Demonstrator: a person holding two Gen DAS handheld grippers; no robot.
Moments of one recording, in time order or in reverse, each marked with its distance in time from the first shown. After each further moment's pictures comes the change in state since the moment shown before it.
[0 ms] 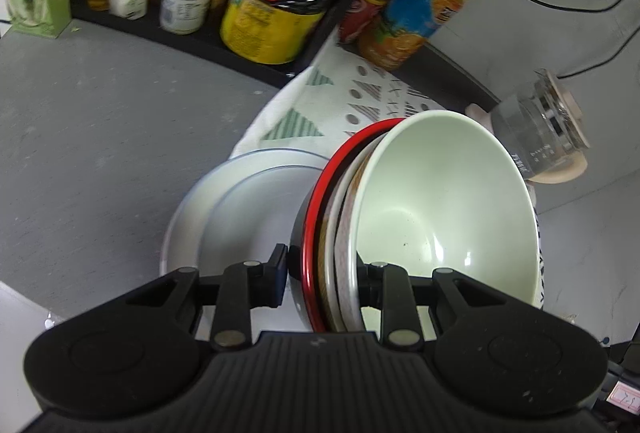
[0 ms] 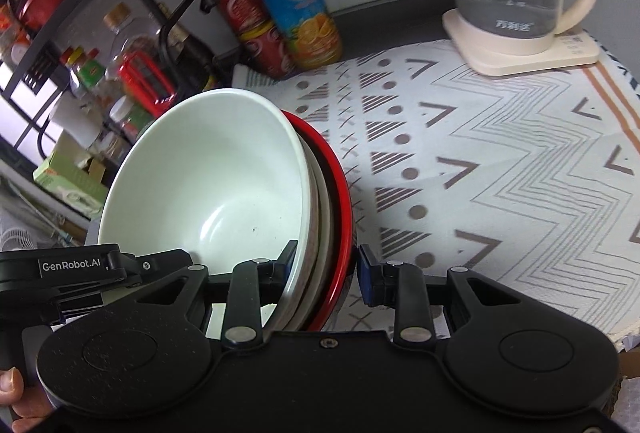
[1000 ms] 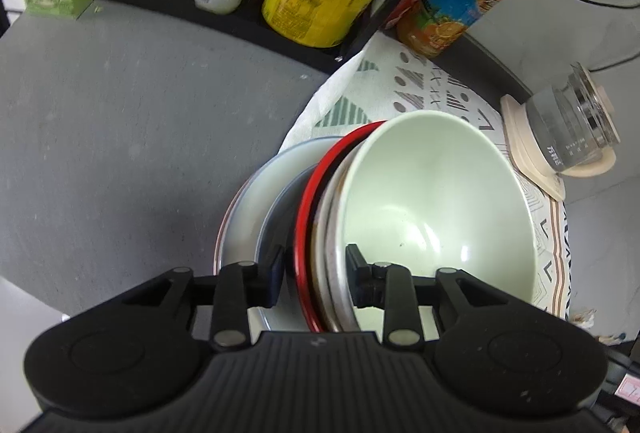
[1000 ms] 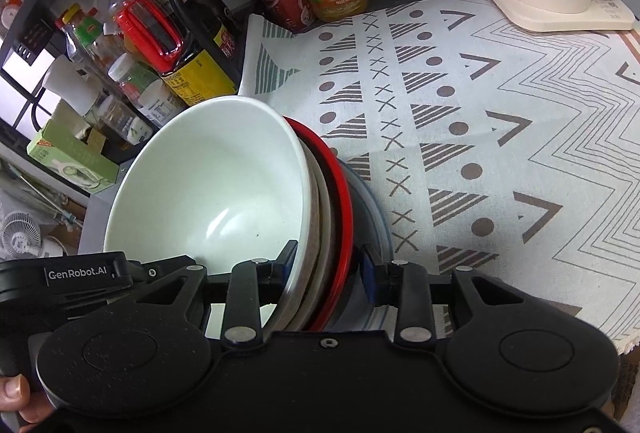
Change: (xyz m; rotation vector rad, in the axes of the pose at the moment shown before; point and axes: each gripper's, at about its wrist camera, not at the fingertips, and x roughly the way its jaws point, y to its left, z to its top) left arm 0.016 0.031 0.002 0.011 0.035 0.045; right arm 0.040 0.024 -0.013 0.021 0.072 0.008
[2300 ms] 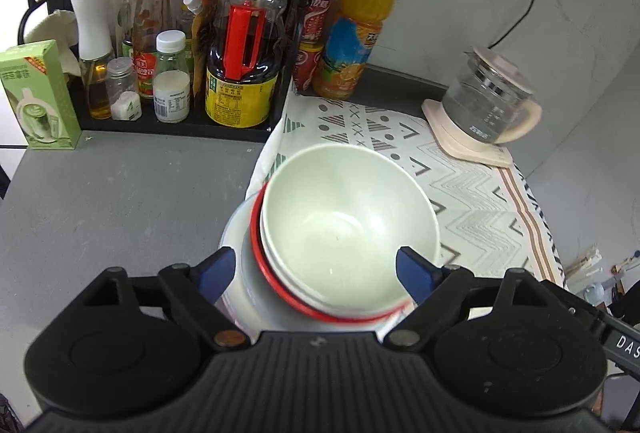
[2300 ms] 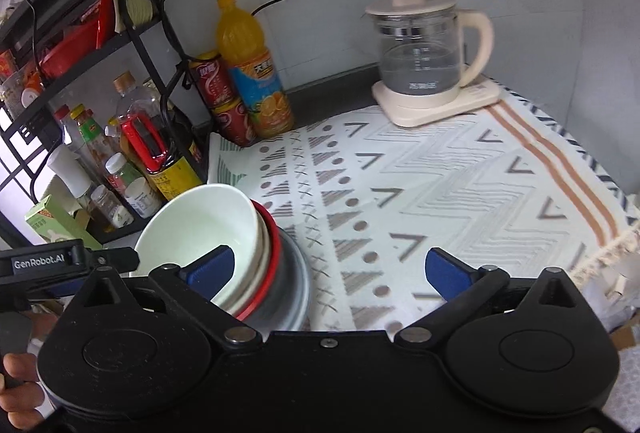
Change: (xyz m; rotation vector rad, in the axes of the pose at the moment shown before) left arm -0.105 -0.039 -0.049 0.320 -0.200 -0.023; right arm -0.141 -0.018 -0.072 0.078 -0.369 -0.173
